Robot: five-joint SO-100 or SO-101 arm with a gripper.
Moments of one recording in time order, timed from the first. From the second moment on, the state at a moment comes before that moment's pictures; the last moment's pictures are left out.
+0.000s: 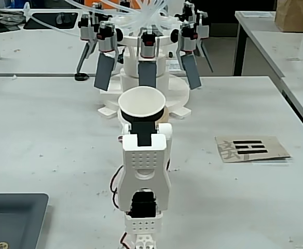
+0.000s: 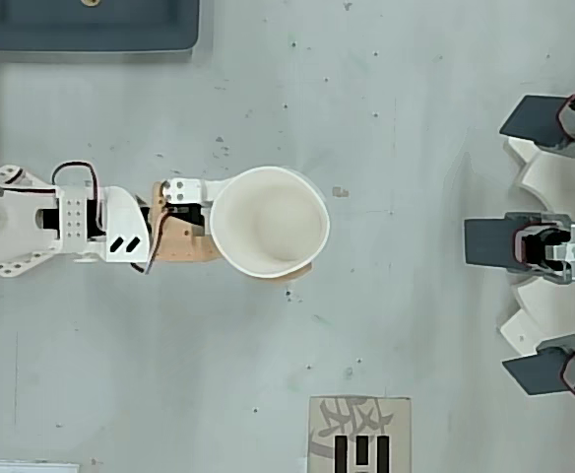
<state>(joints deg) -4.4 107.3 168.8 -76.8 -93.5</state>
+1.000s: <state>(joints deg) -1.3 93.9 140.1 -54.1 -92.6</state>
